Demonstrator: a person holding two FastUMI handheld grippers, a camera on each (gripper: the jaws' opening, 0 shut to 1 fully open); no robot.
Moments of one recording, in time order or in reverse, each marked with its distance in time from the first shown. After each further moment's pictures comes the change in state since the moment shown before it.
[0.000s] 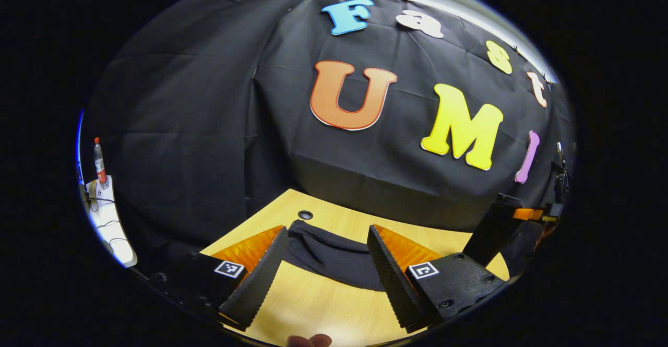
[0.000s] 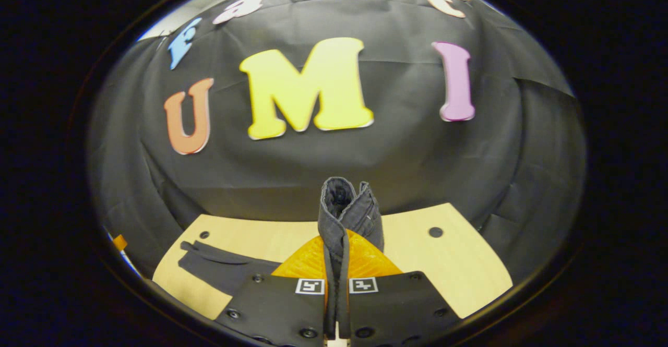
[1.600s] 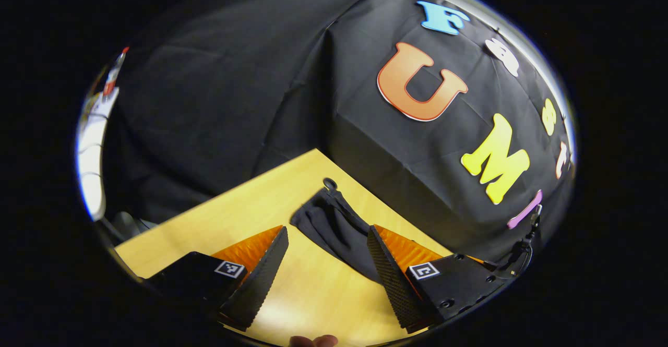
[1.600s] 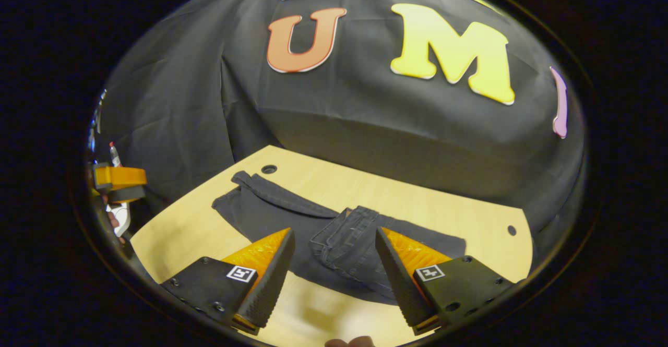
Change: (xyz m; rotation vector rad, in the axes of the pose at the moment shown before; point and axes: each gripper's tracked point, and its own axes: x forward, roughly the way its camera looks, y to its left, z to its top) left arm 0.041 0.082 -0.070 -0.441 0.219 -0.050; right arm -0.004 0.146 -0.119 -0.319 0.153 0.250
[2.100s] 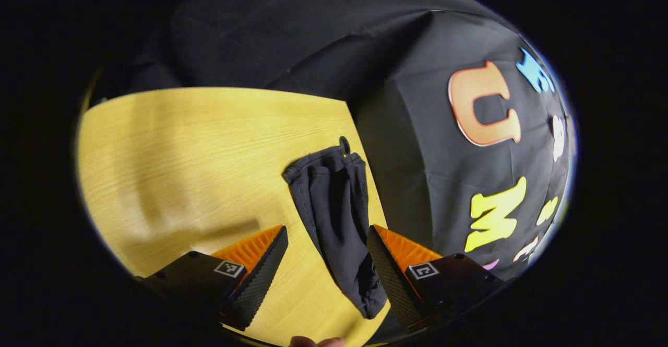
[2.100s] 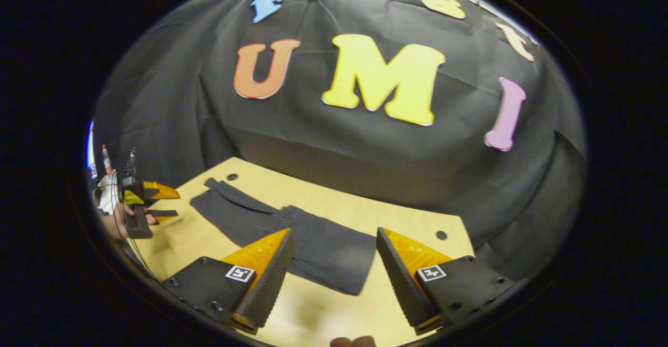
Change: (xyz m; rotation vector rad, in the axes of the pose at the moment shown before) left arm 0.102 0.033 -0.056 -0.513 0.164 -0.016; right arm -0.128 -0.138 -0.008 0.036 -0.025 -0.230
